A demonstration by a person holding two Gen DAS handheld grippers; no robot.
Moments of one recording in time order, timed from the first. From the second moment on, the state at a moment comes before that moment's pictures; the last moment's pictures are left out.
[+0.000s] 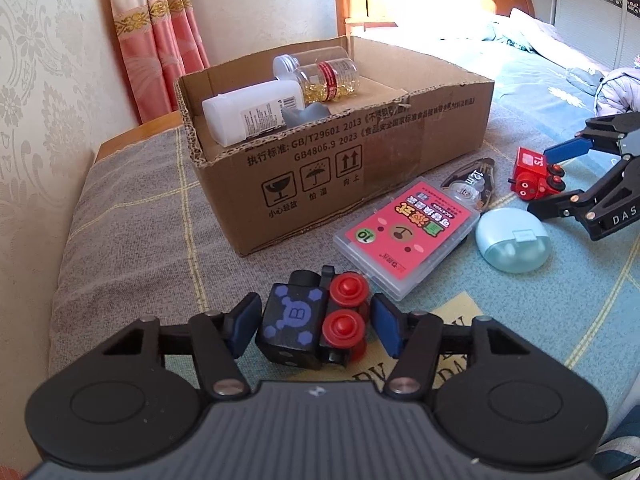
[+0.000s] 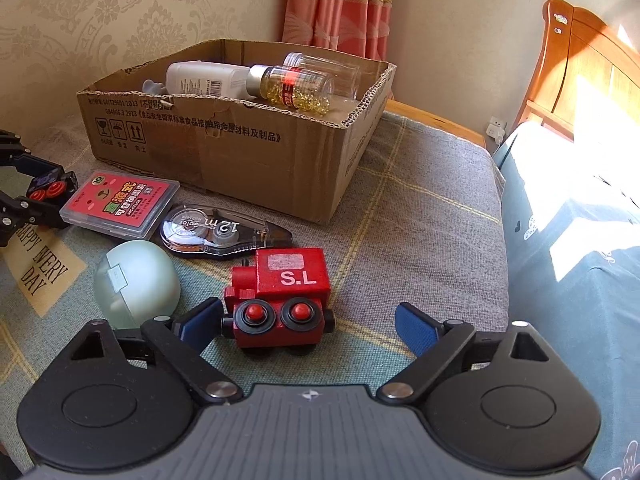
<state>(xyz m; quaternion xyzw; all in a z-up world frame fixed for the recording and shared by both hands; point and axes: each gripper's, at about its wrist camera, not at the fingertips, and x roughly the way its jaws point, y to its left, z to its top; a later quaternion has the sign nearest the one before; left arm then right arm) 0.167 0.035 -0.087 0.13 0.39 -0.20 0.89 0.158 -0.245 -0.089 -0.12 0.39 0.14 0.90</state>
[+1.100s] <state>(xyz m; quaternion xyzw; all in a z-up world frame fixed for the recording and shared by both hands) 0.143 0.031 -0.085 0.11 0.40 -0.15 0.90 0.151 -0.231 -0.082 -0.12 0.38 0.16 0.90</state>
